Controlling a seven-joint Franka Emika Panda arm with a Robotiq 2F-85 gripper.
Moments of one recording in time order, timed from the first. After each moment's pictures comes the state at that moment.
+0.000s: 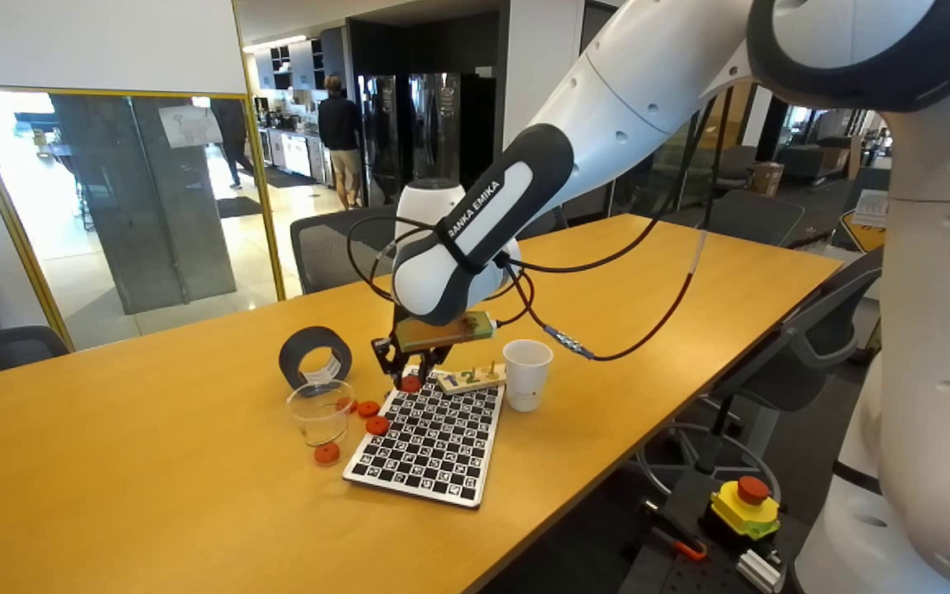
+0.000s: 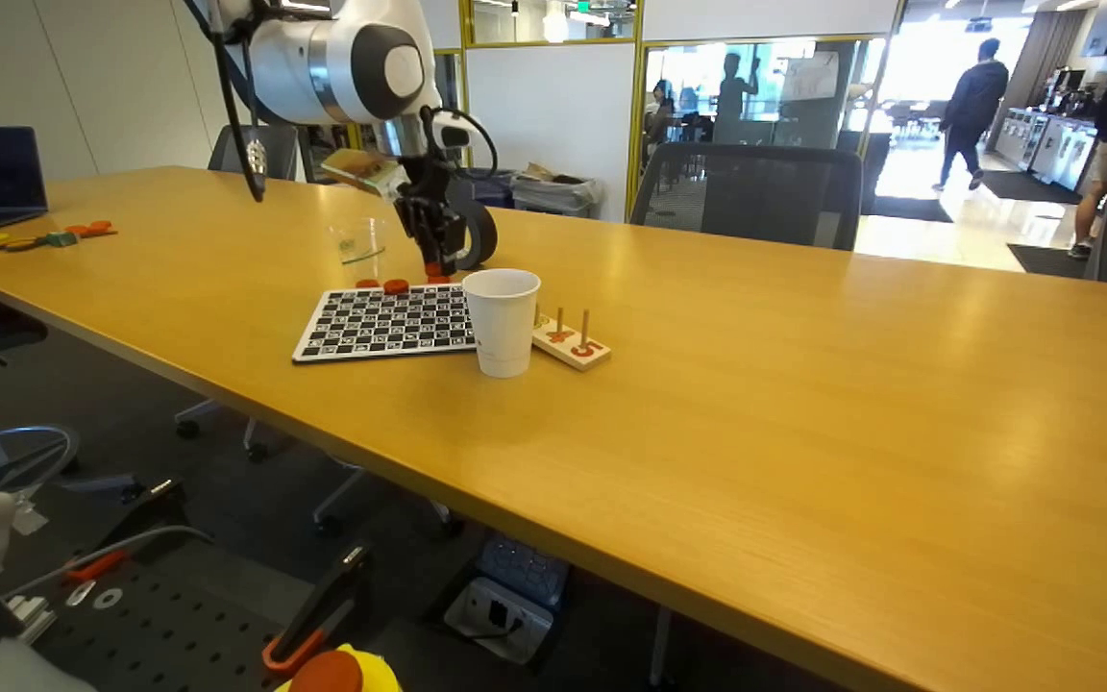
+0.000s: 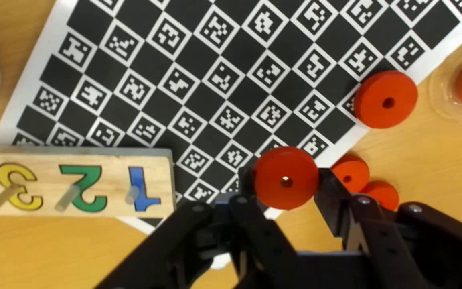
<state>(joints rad) 0.13 0.25 -0.03 -2.19 -0.06 2.64 0.49</state>
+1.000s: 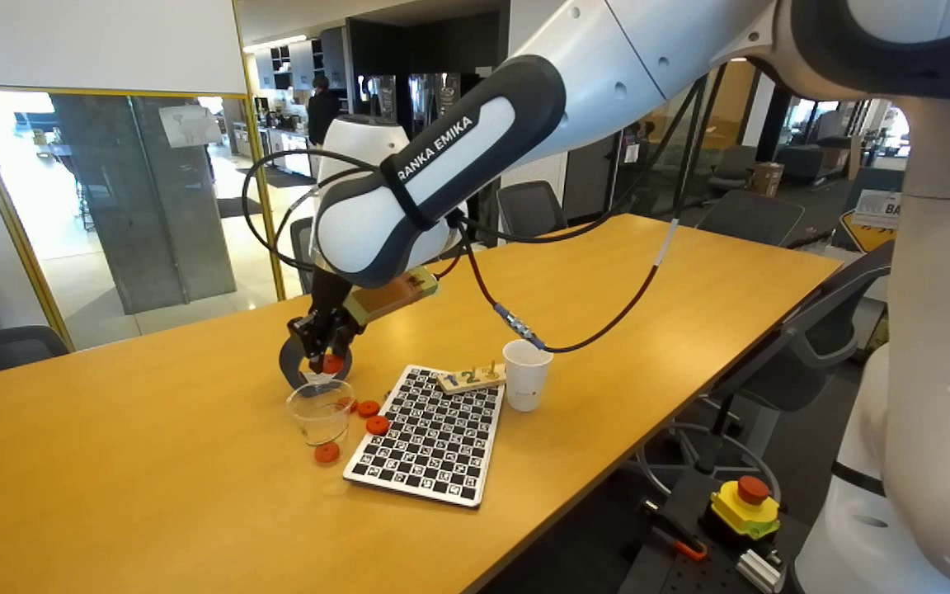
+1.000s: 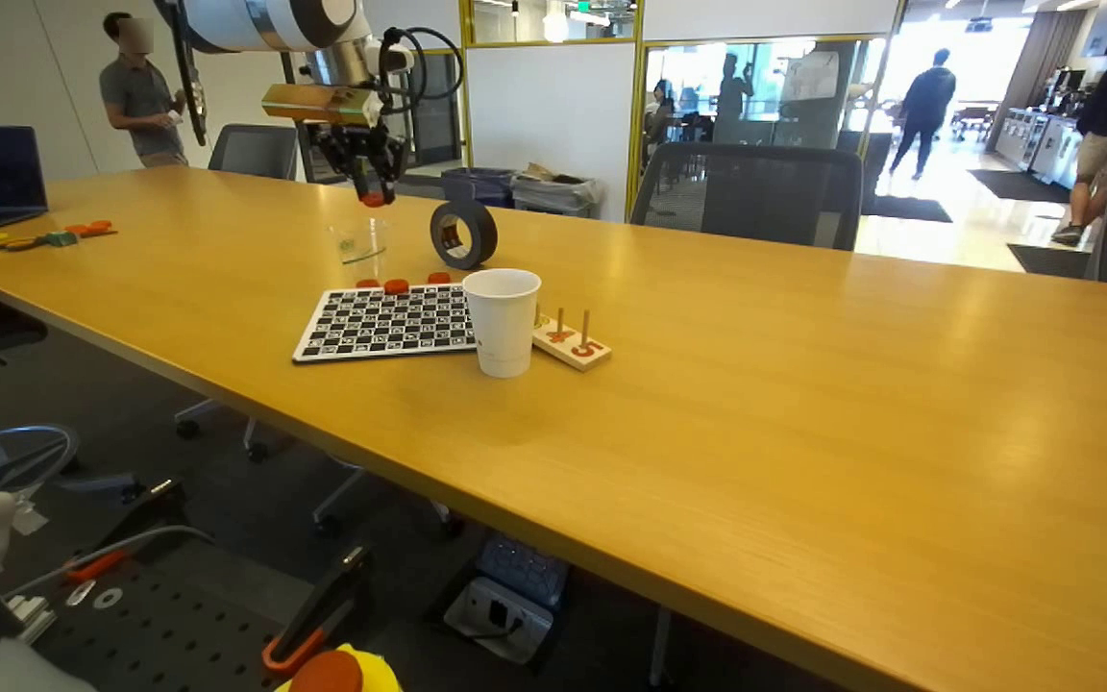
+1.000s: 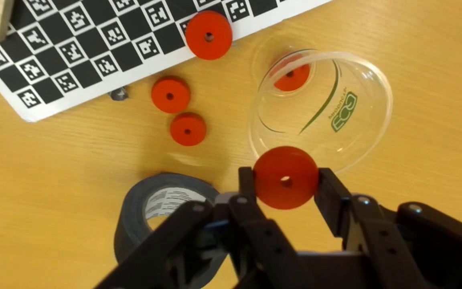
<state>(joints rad) 0.17 0.22 0.11 -2.03 -0.03 2.55 0.10</state>
